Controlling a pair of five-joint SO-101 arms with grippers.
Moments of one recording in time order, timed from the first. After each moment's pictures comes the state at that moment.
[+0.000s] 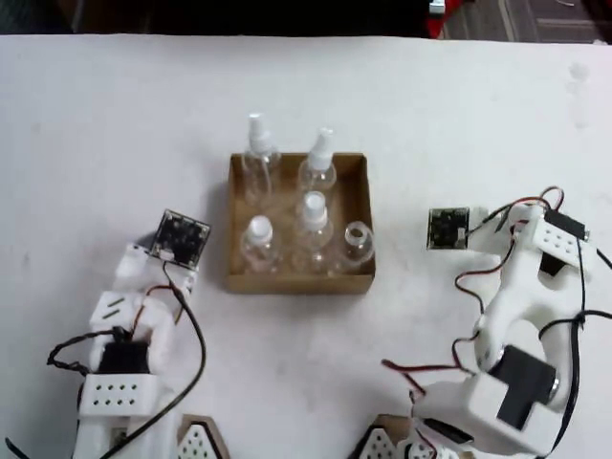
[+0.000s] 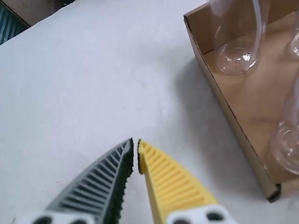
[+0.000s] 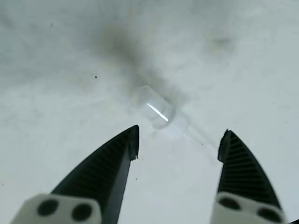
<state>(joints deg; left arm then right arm) -8.0 -74.0 92.7 24.7 -23.9 27.2 -2.7 28.9 50.7 114.5</state>
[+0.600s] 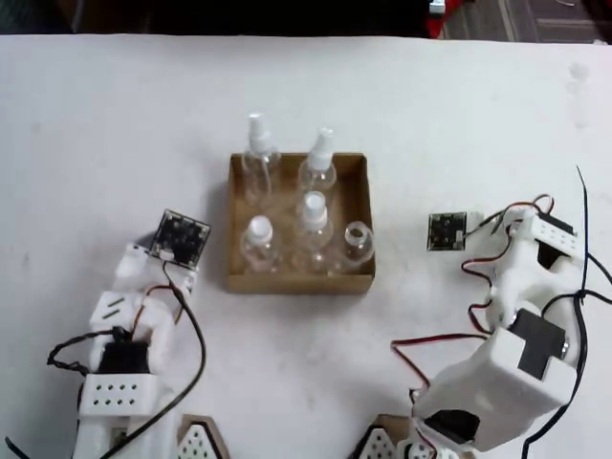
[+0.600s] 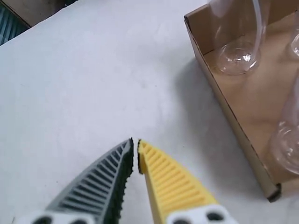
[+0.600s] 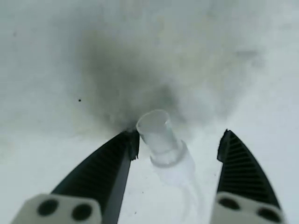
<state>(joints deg) -8.0 -74.0 92.7 24.7 -23.9 27.4 10.7 25.8 43.4 114.7</state>
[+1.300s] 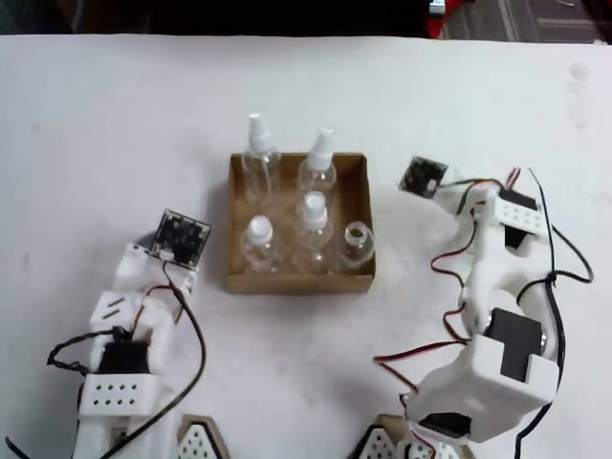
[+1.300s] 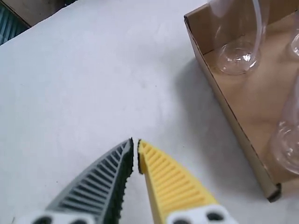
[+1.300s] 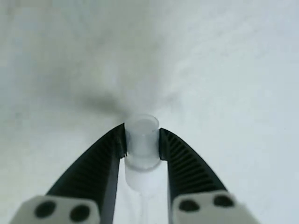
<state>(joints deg) -8.0 -74.0 92.7 24.7 -23.9 16.3 7.4 23.9 43.4 80.1</state>
